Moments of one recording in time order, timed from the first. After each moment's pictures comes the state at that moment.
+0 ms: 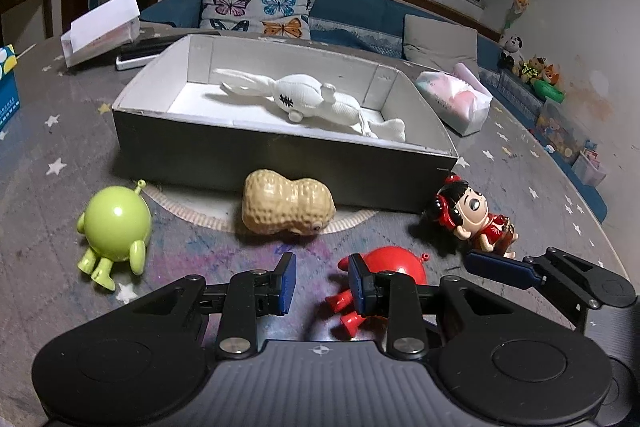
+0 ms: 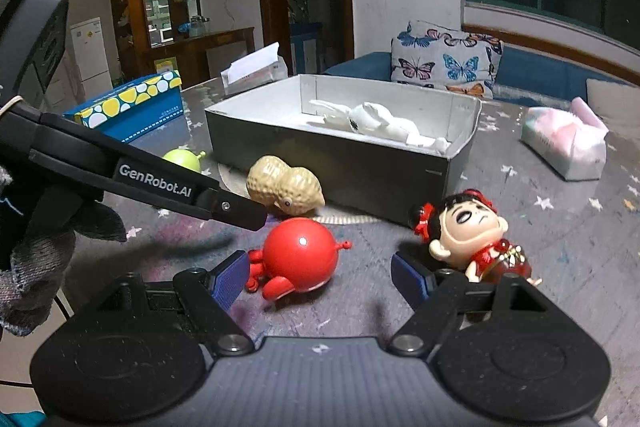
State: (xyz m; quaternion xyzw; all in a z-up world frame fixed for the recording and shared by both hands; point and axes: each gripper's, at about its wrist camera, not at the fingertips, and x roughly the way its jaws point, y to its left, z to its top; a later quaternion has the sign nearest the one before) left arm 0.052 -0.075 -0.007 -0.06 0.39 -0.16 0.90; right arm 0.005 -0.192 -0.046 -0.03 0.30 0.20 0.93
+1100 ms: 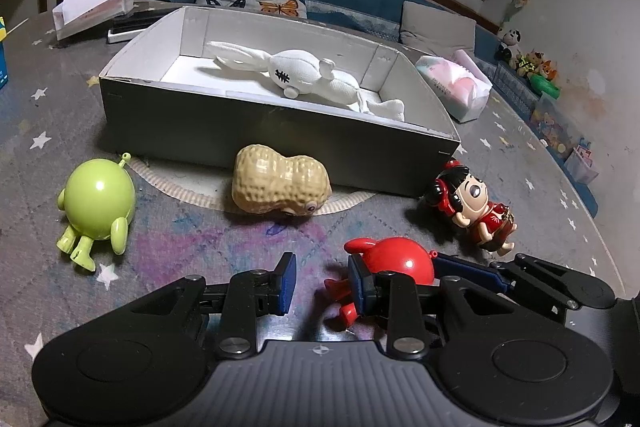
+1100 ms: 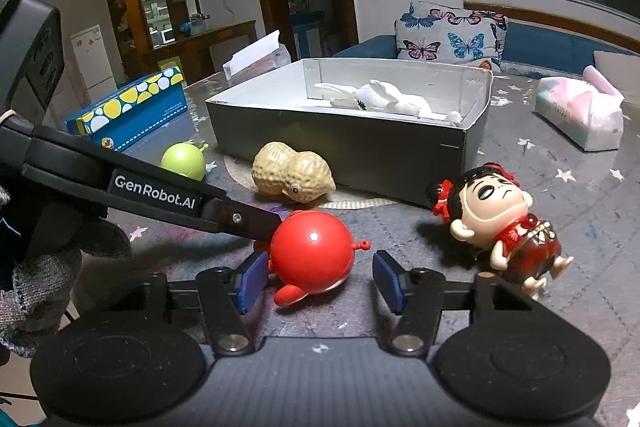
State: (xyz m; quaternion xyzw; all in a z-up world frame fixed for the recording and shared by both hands) left arm 0.057 -0.075 -0.016 -0.08 0.42 -0.17 0.89; right arm 0.016 -0.186 -0.061 0.01 0.33 0.21 0.92
